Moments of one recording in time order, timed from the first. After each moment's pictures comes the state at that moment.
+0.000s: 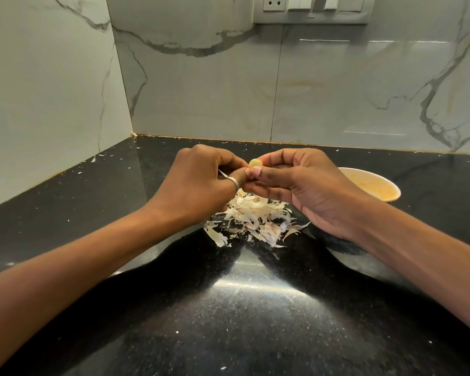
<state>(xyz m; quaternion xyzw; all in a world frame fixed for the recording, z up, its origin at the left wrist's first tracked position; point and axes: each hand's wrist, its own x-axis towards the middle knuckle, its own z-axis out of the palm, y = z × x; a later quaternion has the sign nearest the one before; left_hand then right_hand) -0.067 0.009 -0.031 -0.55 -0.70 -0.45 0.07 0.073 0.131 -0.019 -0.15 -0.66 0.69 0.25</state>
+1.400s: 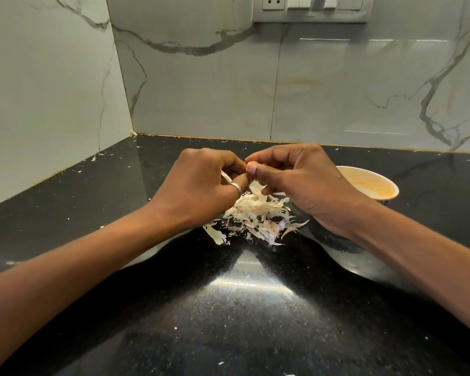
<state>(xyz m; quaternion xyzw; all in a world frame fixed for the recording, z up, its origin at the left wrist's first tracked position) -0.065 0.009 -0.034 -0.58 -0.71 -0.39 0.14 0.070 0.142 -0.026 -0.13 -0.81 0.48 0.30</state>
